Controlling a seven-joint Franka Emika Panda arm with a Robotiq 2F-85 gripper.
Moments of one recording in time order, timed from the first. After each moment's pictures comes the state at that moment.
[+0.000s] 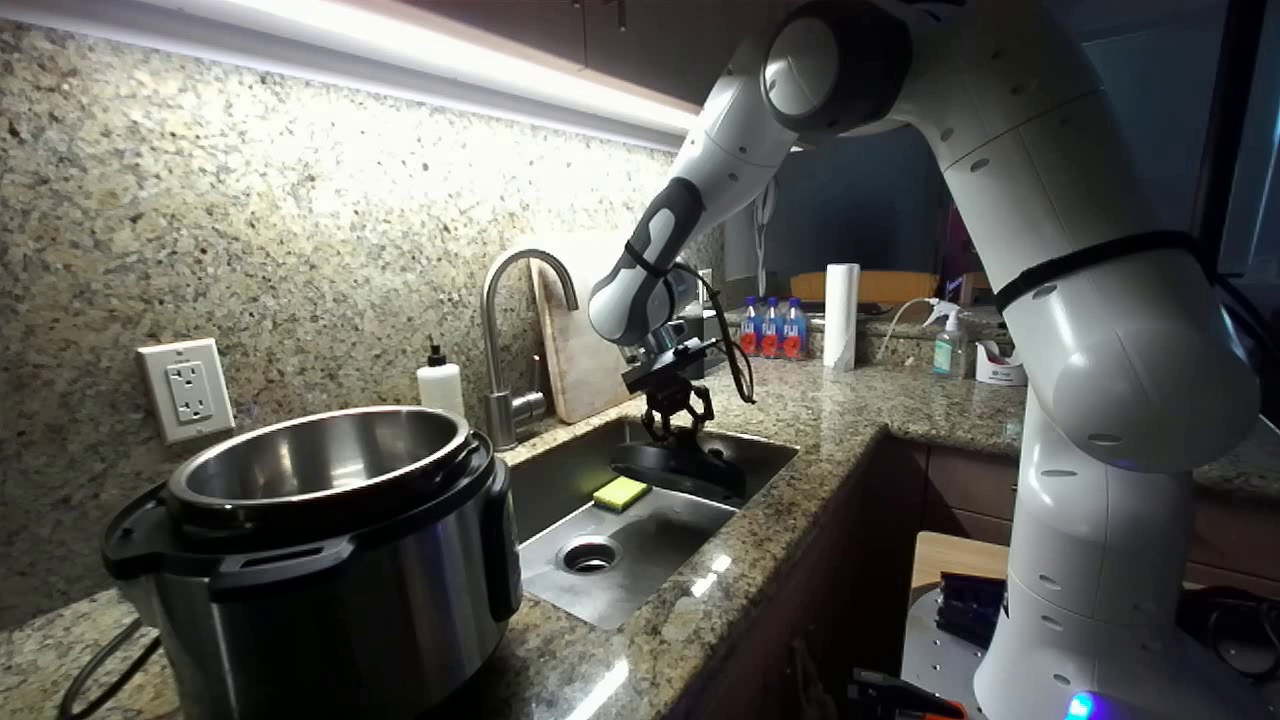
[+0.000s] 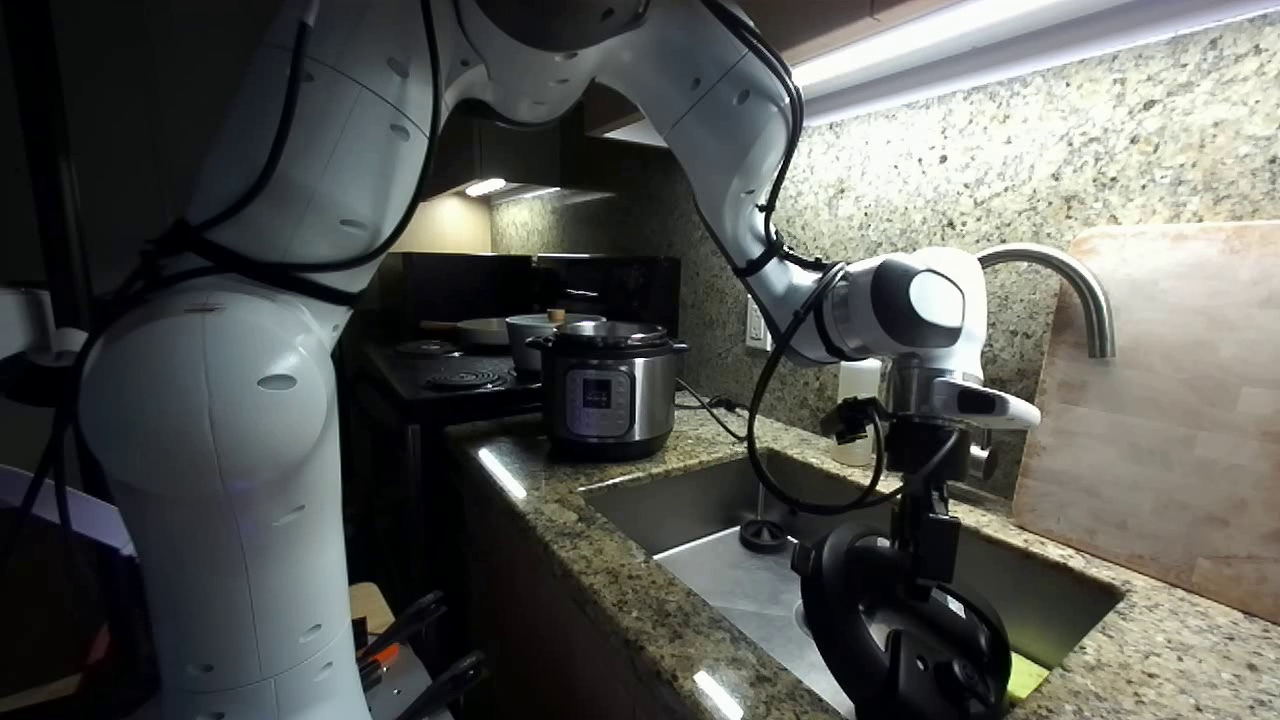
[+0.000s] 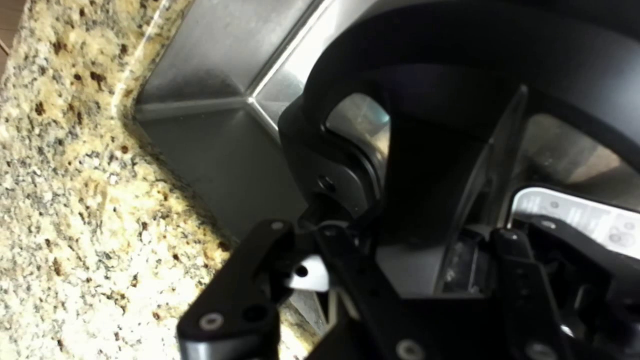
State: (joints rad) arm -0.10 0.44 -0.30 -1.94 -0.21 2.08 0.69
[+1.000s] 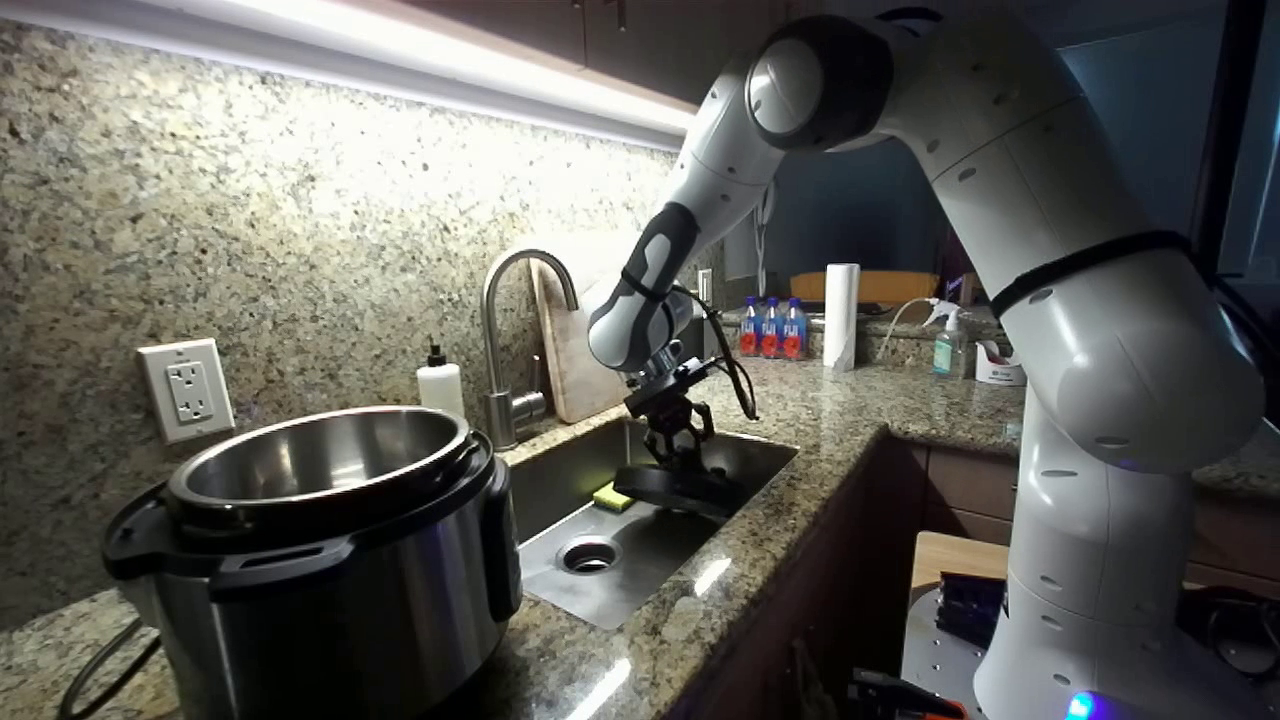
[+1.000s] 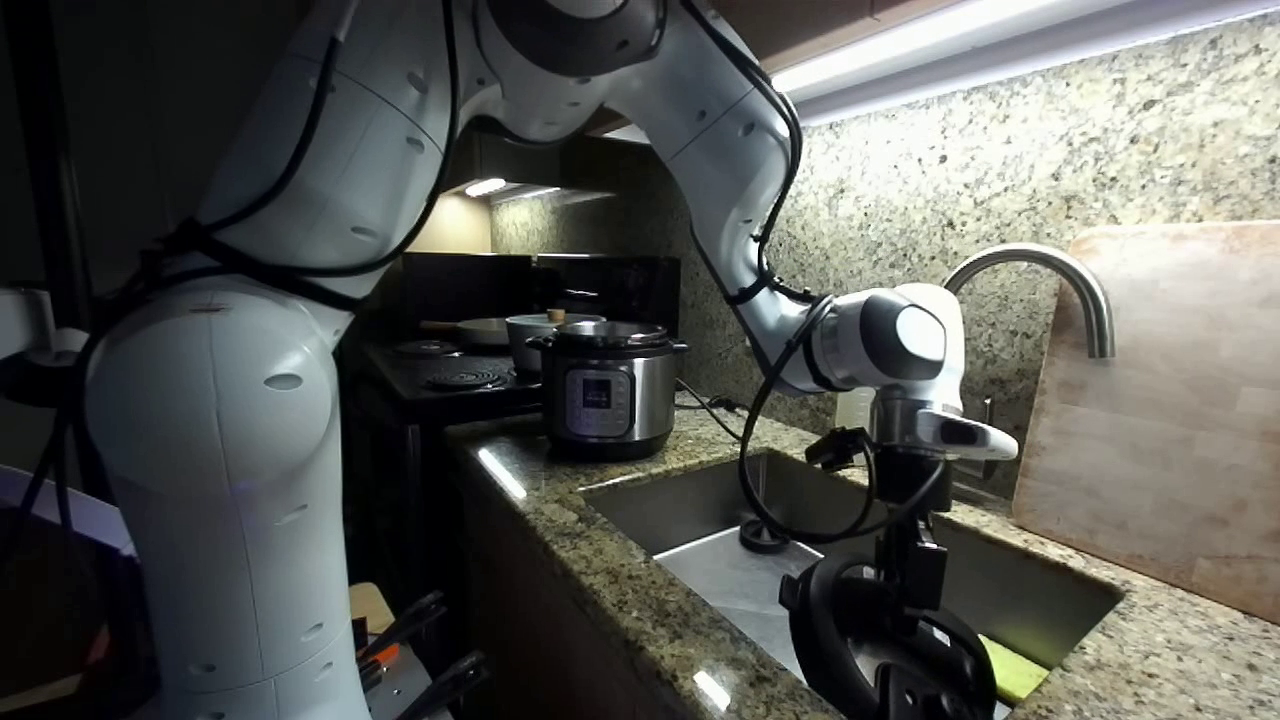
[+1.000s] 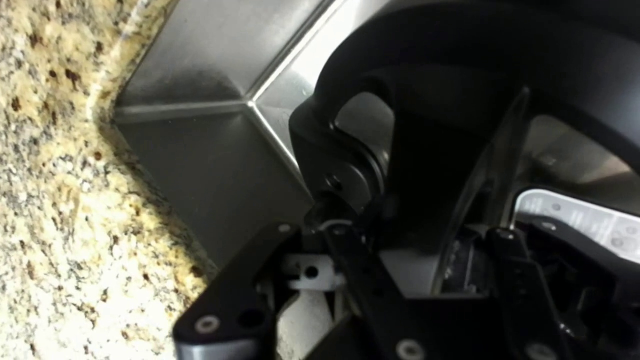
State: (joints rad) arm -0.08 0.49 -0.29 -1.95 -0.25 2.12 0.70
